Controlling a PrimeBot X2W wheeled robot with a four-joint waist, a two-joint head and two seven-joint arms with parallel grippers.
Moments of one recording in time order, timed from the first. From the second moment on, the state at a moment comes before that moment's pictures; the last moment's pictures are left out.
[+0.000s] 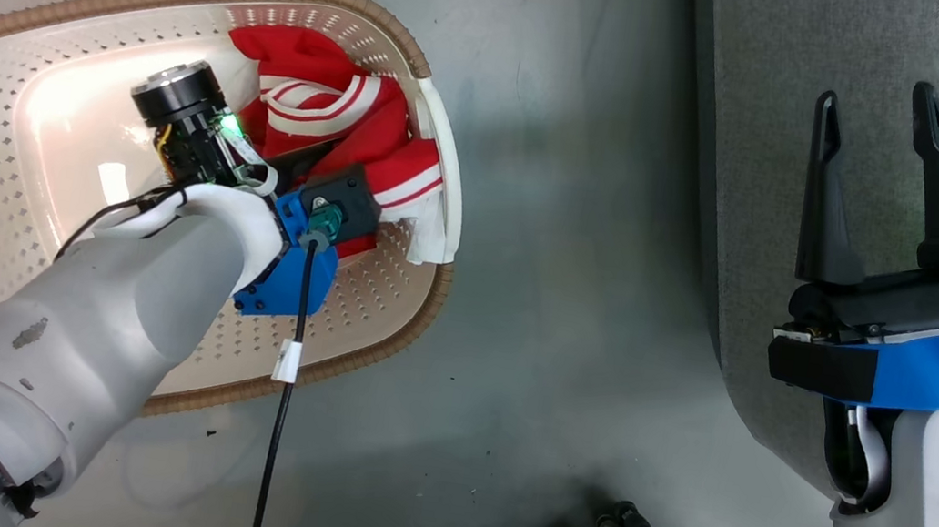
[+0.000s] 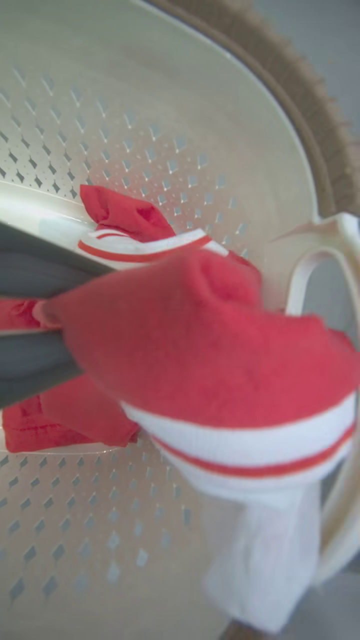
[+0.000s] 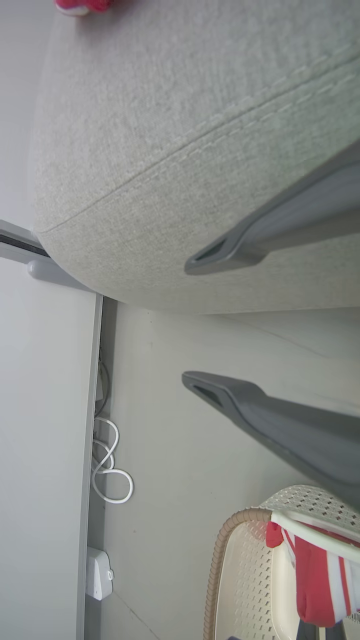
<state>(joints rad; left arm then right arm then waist) -1.09 0.23 -1.28 1.13 -0.24 -0.13 -0.26 -0.47 -0.07 0.02 0.07 0.07 0.13 -0.26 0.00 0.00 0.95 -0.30</state>
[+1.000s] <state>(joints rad) -0.91 0.19 -1.07 0.73 -0.37 -0.13 -0.26 -0.41 -0.12 -0.02 0.15 0.06 0.13 -0.26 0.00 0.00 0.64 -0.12</state>
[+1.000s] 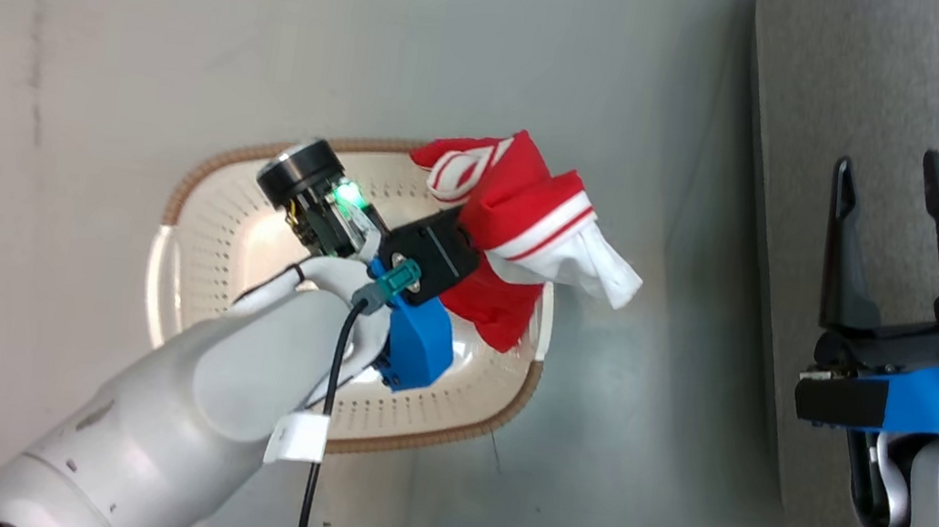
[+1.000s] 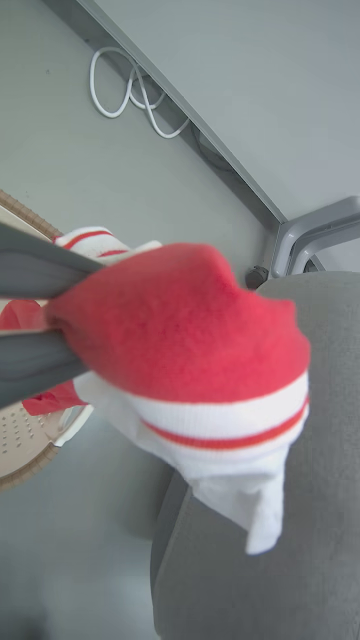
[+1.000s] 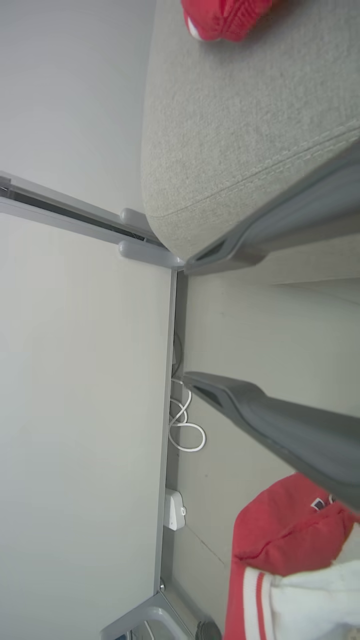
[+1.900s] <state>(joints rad) -0.69 0.12 -0.78 0.46 -0.29 -0.13 -0.26 -0.20 -0.12 -0.04 0.25 0.07 0.13 -0.26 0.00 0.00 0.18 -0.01</state>
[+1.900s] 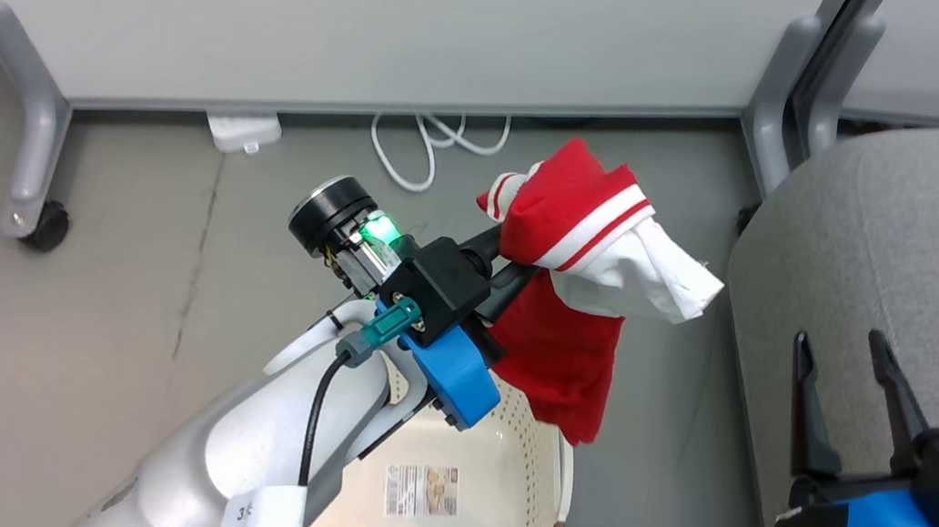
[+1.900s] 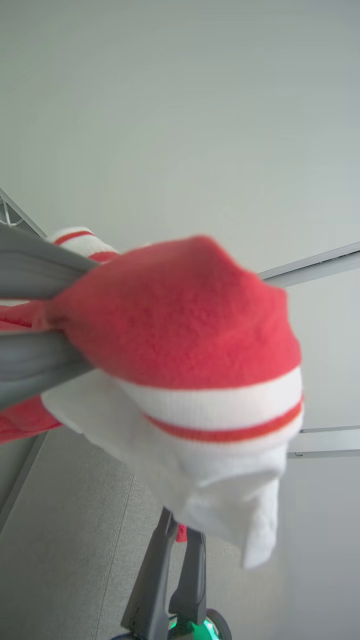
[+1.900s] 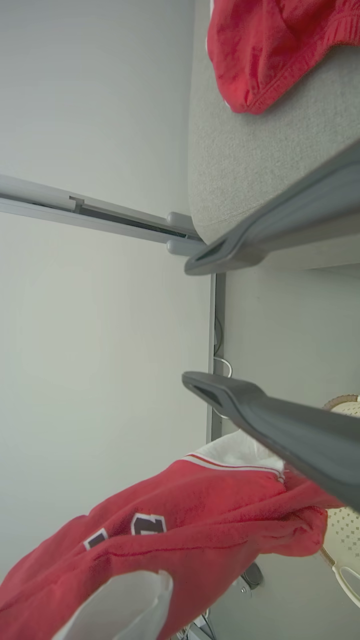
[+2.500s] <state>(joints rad) -0.67 0.11 -0.82 0.44 -0.33 -0.13 -0.26 -0.11 -0.10 0.00 0.27 0.09 0.13 -0.26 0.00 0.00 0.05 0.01</state>
